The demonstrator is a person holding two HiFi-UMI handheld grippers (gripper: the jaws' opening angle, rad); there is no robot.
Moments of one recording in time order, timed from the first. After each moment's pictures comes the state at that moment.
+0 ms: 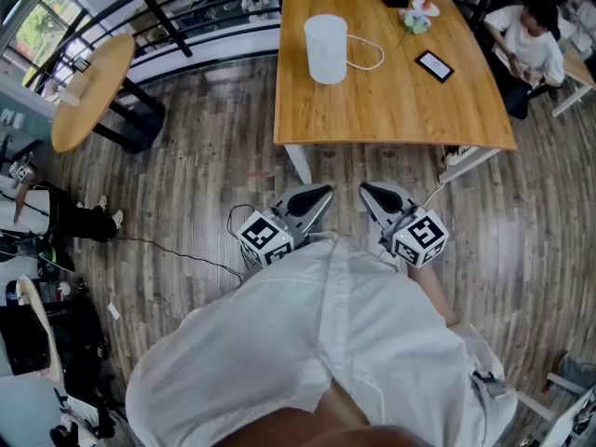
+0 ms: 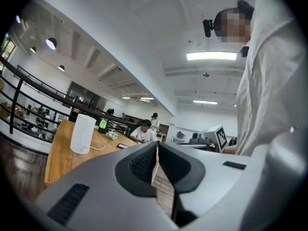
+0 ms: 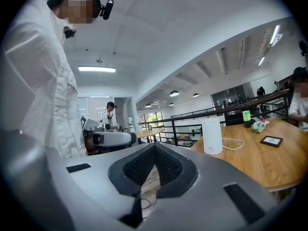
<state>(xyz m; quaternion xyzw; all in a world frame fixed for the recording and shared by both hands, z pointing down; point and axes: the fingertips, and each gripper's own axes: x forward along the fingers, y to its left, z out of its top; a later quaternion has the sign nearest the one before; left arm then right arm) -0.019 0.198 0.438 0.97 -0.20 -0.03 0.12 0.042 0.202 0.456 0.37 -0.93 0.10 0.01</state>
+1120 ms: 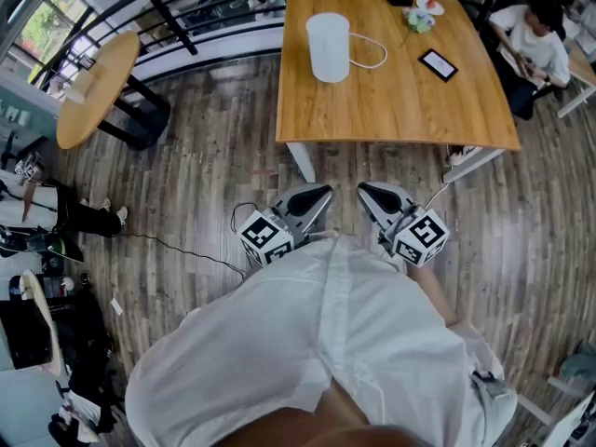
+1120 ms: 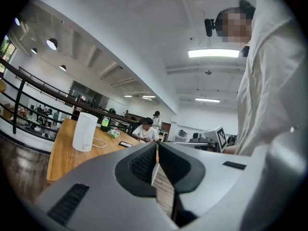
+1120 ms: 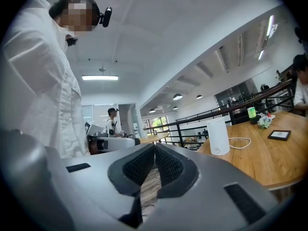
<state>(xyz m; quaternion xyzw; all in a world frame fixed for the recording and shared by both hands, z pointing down) -0.011 0.198 0.444 0.97 -0.21 -0.02 0.13 0.045 0.205 0.455 0.34 -0.93 0.11 -0.03</state>
